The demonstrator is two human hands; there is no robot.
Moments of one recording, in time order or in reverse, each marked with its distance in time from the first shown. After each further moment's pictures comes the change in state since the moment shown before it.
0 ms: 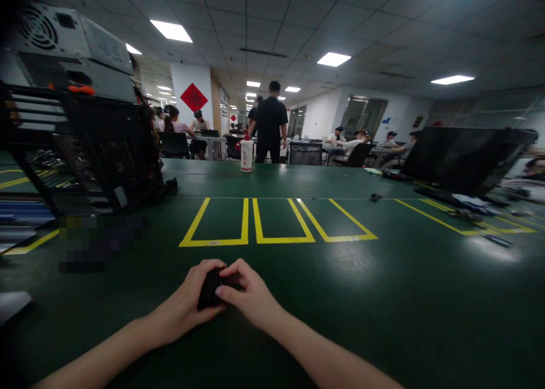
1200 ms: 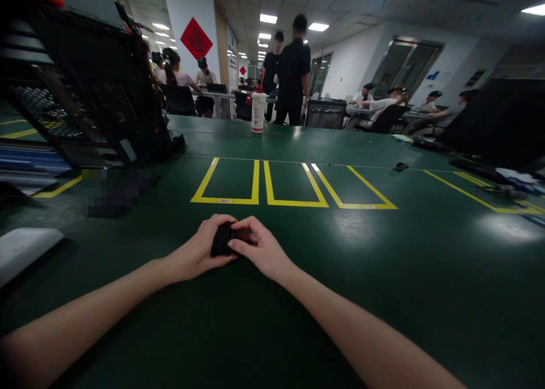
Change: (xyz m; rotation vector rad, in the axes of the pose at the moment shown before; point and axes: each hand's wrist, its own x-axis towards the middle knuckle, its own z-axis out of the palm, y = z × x) left_hand 0.002 0.014 -0.014 0.098 -0.102 0.009; right_hand 0.000 -0.002 0.000 -0.086 -0.015 0.019
